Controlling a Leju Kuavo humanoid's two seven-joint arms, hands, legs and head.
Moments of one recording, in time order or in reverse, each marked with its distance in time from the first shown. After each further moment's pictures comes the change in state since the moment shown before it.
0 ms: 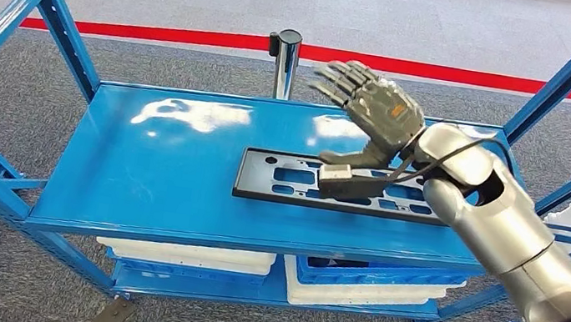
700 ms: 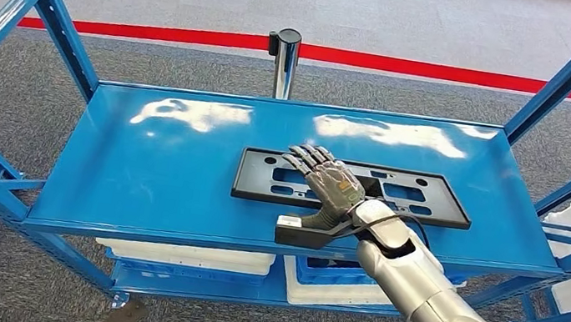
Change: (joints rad) left arm -0.009 -0.018 -0.041 0.000 -0.063 -0.010 0.017; right arm 0.277 0.301 -0.110 0.475 0.127 -0.255 -0.027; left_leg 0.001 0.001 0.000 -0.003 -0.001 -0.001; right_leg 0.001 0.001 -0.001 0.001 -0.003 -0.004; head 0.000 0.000
